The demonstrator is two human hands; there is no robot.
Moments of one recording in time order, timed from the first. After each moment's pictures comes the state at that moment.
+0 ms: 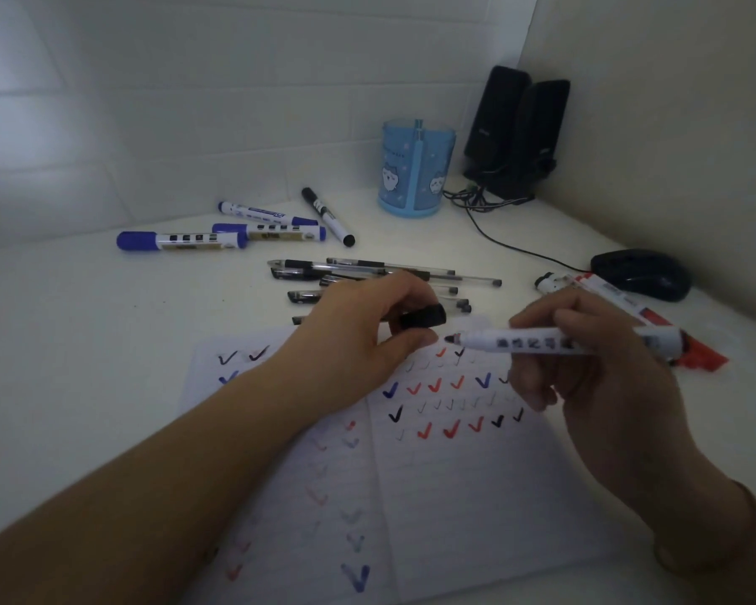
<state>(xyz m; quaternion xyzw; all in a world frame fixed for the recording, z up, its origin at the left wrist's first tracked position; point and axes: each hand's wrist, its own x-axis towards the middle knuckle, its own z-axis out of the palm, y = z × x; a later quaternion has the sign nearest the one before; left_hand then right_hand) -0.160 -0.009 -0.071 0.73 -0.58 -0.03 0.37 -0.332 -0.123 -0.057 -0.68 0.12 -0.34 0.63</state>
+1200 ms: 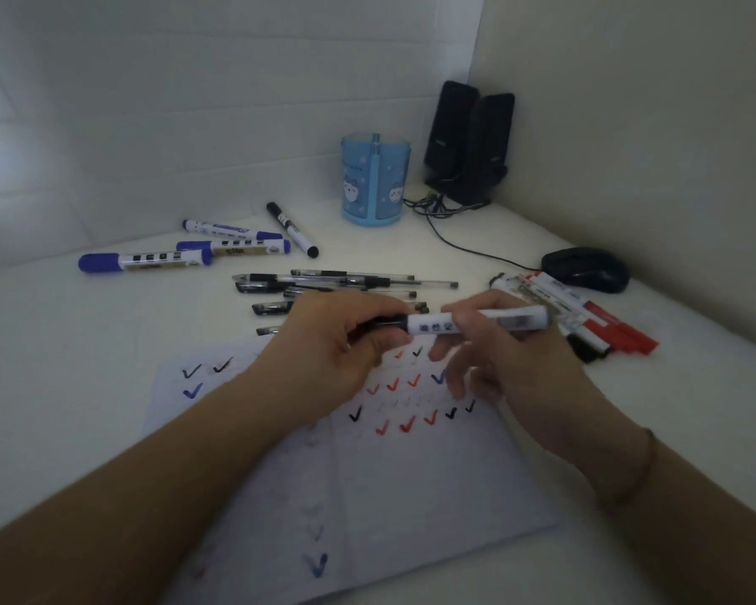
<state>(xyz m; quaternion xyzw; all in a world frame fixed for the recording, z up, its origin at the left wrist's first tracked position) -0.177 -0.013 -0.064 0.68 -0.59 -0.01 0.43 -0.330 -0.132 -0.055 -0.73 0.16 -0.27 0.60</state>
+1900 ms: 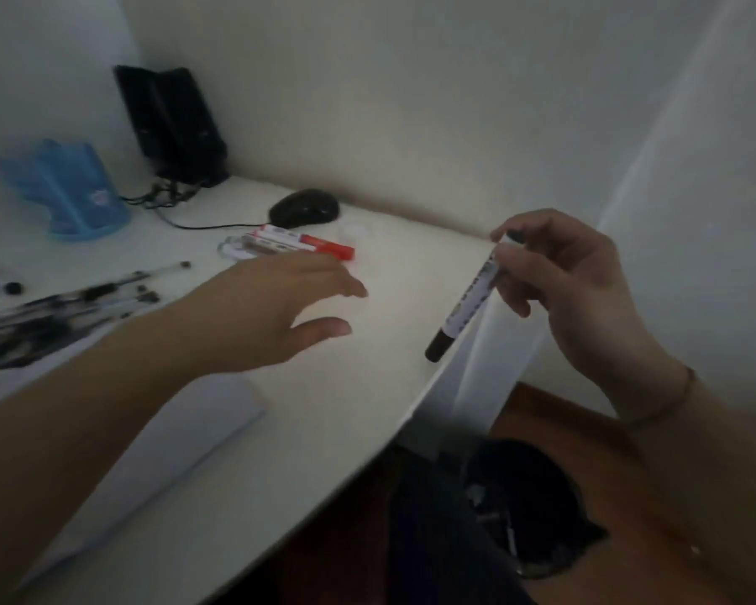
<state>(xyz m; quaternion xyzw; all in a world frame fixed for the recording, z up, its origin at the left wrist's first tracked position) -0.322 -0.102 -0.024 0.48 -0.87 0.05 0.11 -0.601 -0.153 -0.031 -0.65 0.29 -0.53 0.46</state>
